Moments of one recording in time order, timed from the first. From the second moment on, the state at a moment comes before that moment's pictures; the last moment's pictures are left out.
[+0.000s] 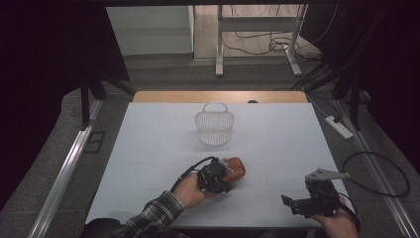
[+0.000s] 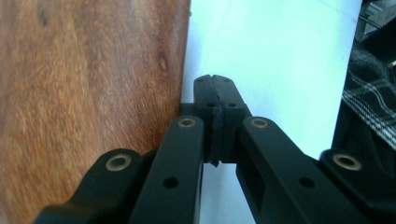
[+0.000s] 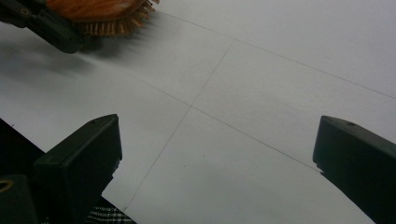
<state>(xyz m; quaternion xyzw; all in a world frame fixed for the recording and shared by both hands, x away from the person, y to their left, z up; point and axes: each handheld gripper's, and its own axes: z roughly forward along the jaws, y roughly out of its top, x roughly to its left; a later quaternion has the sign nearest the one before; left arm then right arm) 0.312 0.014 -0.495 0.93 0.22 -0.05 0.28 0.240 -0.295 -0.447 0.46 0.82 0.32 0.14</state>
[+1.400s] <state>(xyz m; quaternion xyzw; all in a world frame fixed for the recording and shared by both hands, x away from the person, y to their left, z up) 0.318 0.042 -0.467 0.91 0.28 0.01 0.30 0.241 -0.295 -0.447 0.46 0.82 0.32 0.14</state>
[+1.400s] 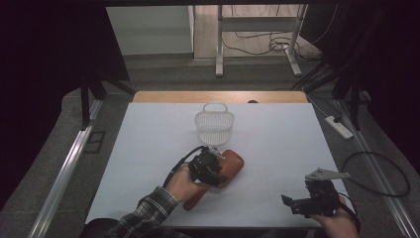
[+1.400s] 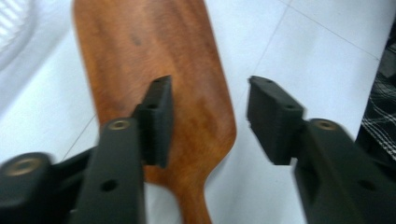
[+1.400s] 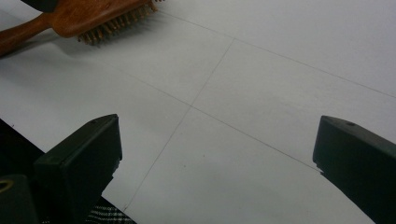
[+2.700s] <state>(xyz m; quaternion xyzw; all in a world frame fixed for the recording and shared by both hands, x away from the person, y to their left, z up) 0.294 0.084 -0.479 0.91 0.33 0.03 0.25 0.240 -0.294 -0.447 0.45 0.82 0.32 0.14</state>
